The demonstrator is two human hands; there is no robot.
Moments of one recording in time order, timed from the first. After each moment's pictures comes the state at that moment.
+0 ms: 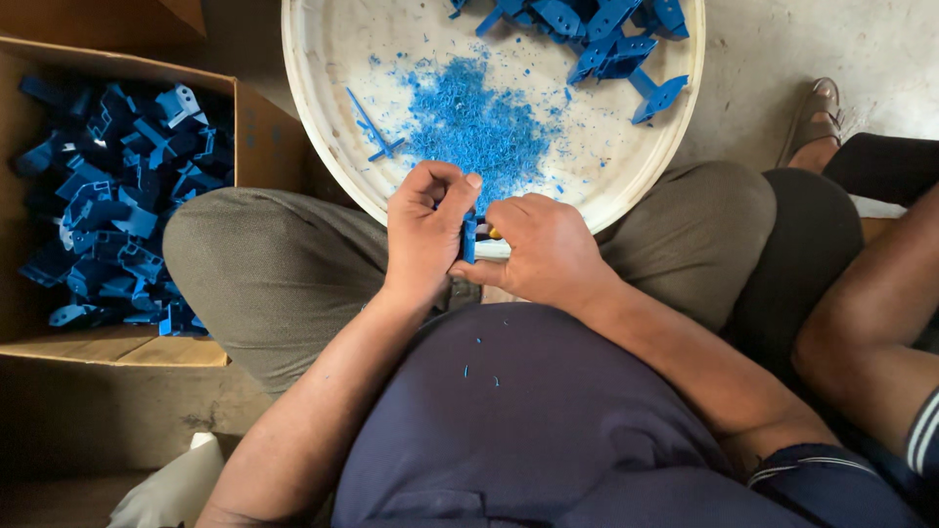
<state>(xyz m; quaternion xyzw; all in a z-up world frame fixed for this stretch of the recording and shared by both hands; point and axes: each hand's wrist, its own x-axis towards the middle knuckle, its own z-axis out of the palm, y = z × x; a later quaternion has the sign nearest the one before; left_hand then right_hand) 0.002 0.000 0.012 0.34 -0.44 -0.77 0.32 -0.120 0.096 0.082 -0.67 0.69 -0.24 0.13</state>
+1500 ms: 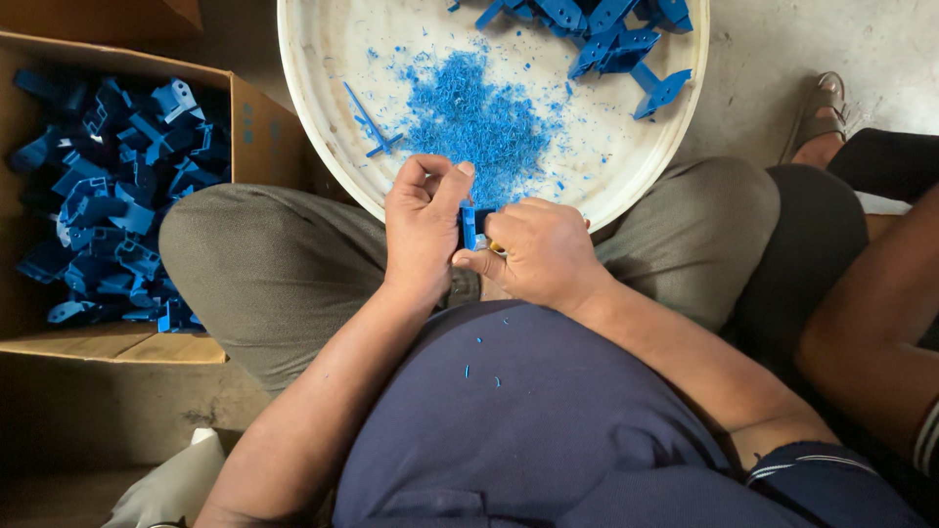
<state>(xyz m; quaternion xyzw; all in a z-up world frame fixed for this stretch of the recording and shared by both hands) -0.005 0.001 0.023 0.38 -0.34 -0.80 0.33 -0.118 0.099 0.076 -0.67 0.70 -0.23 0.12</state>
